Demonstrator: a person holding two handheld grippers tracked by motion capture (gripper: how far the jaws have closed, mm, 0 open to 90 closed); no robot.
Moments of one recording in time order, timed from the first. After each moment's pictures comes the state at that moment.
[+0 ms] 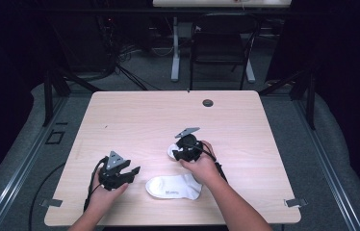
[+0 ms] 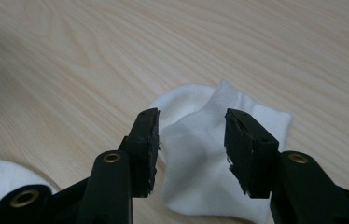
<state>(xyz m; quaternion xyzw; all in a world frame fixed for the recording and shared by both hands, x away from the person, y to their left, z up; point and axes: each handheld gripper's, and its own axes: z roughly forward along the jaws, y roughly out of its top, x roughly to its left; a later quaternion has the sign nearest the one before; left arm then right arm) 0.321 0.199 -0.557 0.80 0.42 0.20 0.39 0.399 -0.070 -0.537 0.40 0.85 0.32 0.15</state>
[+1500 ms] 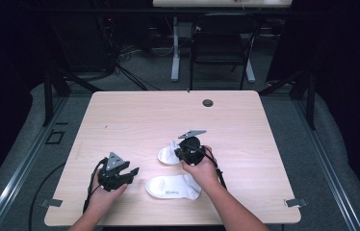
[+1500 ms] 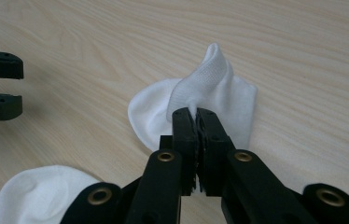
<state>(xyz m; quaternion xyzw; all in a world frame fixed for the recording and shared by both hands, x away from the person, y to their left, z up) 0.320 0.202 -0.562 0.79 0.42 0.20 0.39 0.381 -0.078 -0.527 0.45 0.81 0.37 0.11</state>
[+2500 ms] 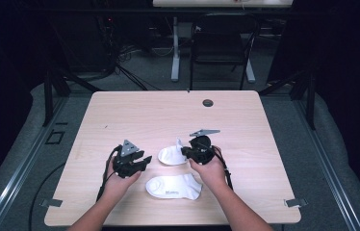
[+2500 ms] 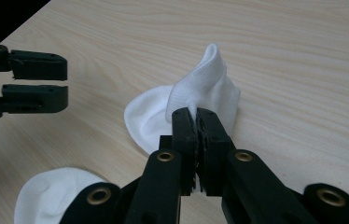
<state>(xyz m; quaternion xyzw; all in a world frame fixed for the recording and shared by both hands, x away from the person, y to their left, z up) 0.354 0.156 -0.543 0.80 0.41 0.19 0.40 0.379 -0.104 -0.523 0.47 0.78 0.41 0.09</state>
